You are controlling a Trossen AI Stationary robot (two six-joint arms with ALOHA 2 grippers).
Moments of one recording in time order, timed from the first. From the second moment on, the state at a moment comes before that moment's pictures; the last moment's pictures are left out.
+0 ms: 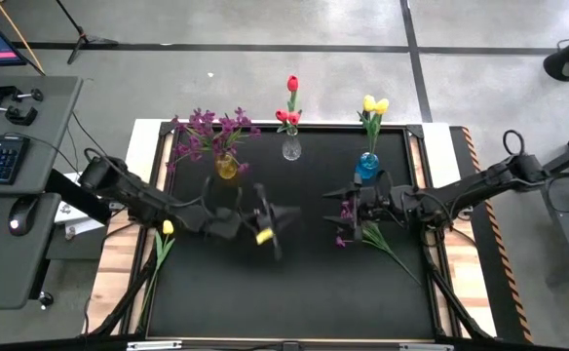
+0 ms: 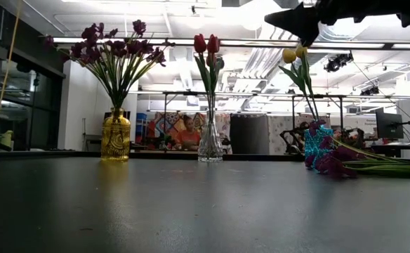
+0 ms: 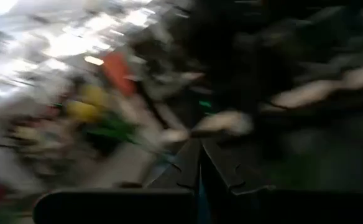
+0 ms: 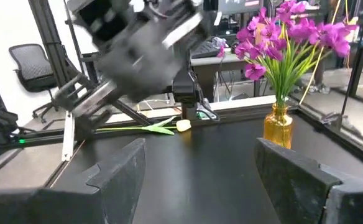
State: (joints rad) left arm -0.34 1.58 0.96 0.63 -0.70 0.50; right arm 0.24 1.07 0.50 0.54 0.29 0.10
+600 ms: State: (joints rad) left arm -0.62 1.61 0.68 0.51 -0.29 -0.25; right arm 0.27 1.09 0.50 0.37 0.18 0.37
